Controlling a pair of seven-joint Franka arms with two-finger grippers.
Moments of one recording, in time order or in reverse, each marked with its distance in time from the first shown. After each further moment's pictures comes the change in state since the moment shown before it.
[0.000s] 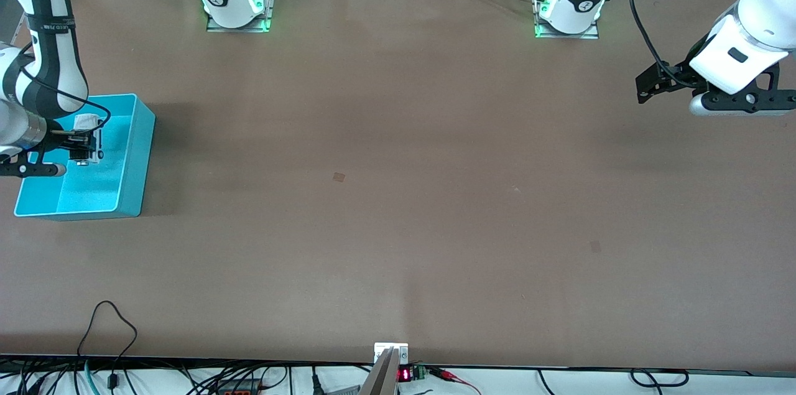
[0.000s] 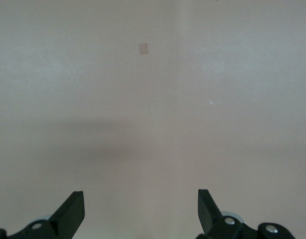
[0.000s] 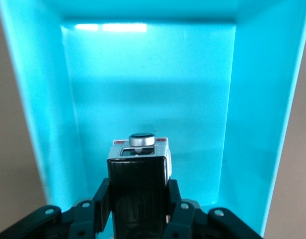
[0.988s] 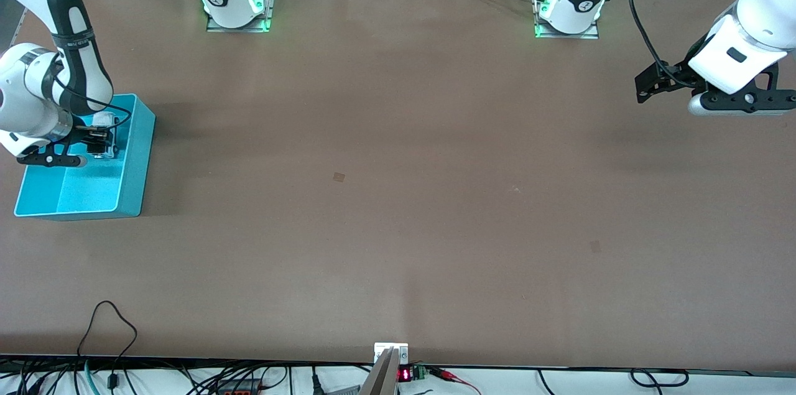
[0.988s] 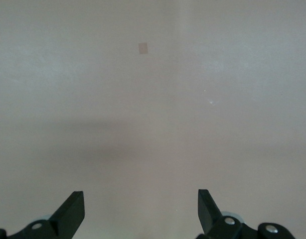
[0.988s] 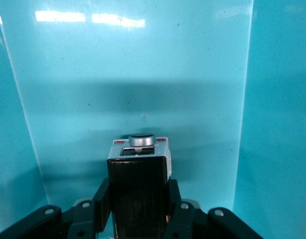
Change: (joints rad) left arm 0.000 0.000 -0.001 0.000 0.000 -0.002 0.000; right arm -0.044 0.064 0.003 -0.150 0.004 0.221 -0.002
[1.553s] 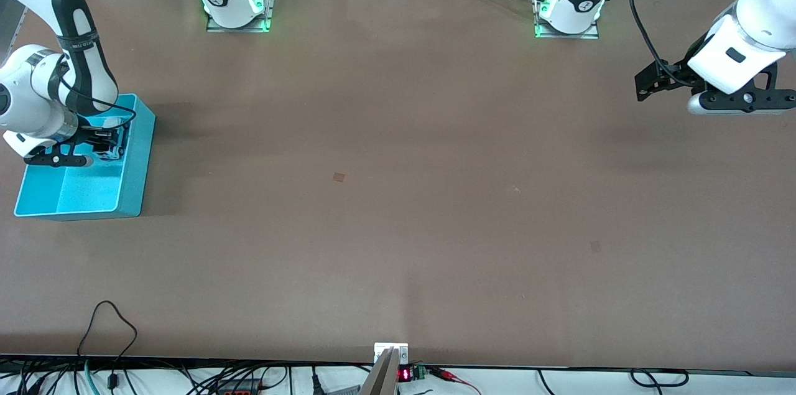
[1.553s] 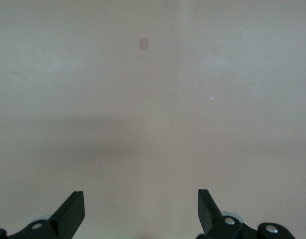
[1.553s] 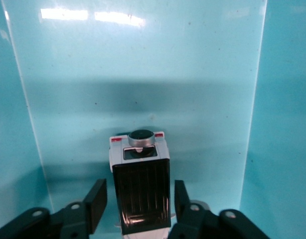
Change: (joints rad) left arm 0.000 0.000 -0.001 0.000 0.000 -0.016 0.000; right arm 0.000 0.001 0.012 -0.003 0.000 0.008 -0.009
